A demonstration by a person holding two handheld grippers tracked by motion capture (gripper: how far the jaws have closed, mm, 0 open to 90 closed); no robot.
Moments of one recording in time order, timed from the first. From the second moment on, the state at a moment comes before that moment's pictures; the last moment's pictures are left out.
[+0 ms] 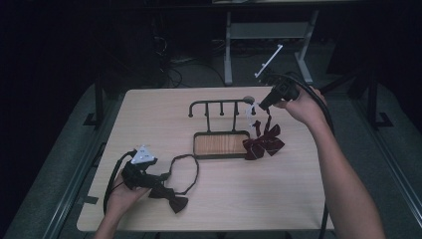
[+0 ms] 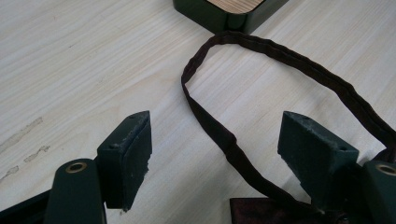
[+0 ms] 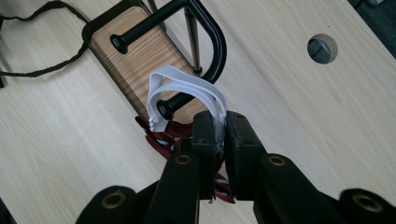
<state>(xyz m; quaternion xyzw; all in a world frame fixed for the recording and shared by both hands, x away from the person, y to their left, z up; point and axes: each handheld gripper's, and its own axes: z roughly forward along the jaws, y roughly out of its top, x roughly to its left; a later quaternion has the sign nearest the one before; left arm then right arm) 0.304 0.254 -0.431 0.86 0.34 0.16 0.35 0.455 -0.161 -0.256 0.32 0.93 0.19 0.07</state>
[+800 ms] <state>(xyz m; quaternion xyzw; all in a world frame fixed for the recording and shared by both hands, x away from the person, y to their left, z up) 0.304 0.254 -0.432 0.86 0.34 0.16 0.35 0.450 -0.171 -0.266 0.31 0.93 0.19 0.06</state>
